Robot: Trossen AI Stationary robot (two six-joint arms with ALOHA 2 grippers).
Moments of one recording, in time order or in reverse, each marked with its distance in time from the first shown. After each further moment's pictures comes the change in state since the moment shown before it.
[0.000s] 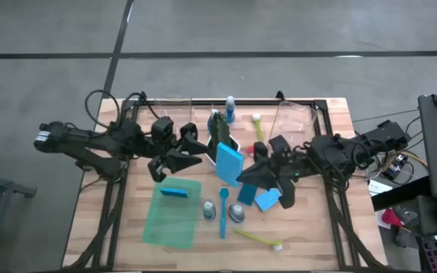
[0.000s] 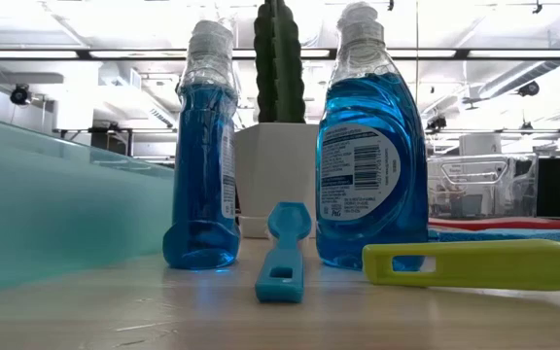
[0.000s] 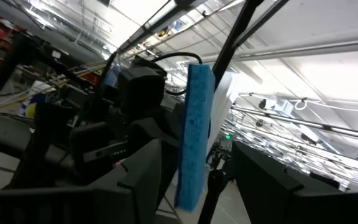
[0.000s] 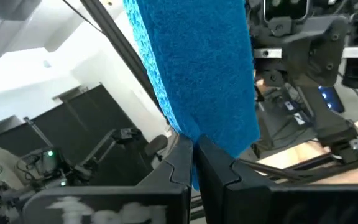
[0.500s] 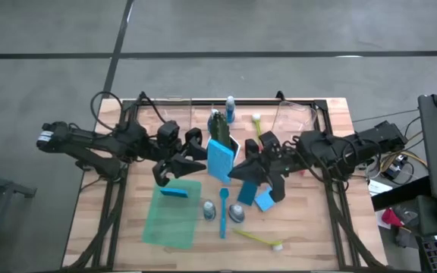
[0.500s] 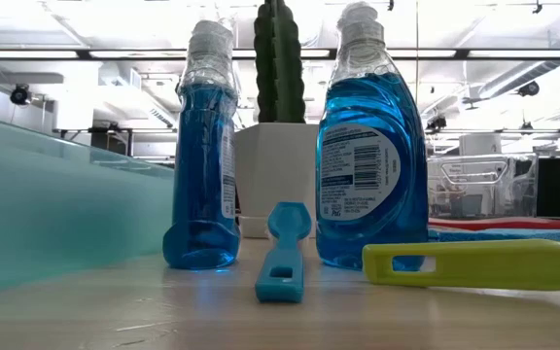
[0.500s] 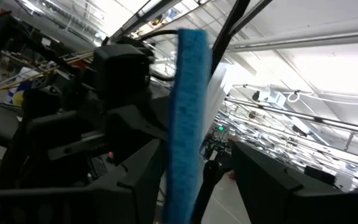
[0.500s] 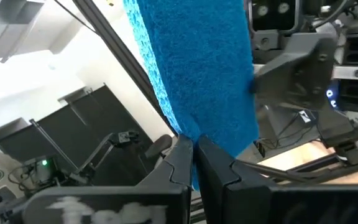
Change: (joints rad) left arm -0.013 0.035 0.011 0.003 0.028 -0.010; right arm -0.082 0.036 0.000 0.044 -0.090 0.035
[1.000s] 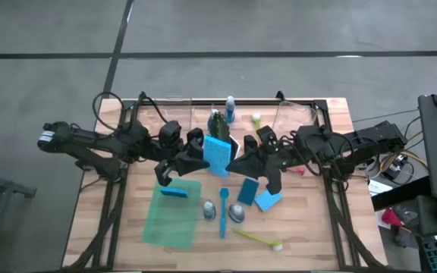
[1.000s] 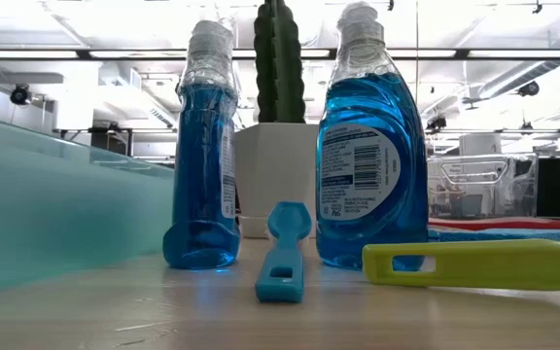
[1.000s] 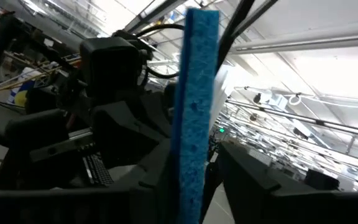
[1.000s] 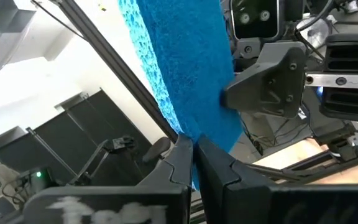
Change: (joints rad) left arm 0.001 0.016 0.002 0.014 -0.014 -0.009; right arm -0.041 0.000 -0.001 -0.010 -0.013 0.041
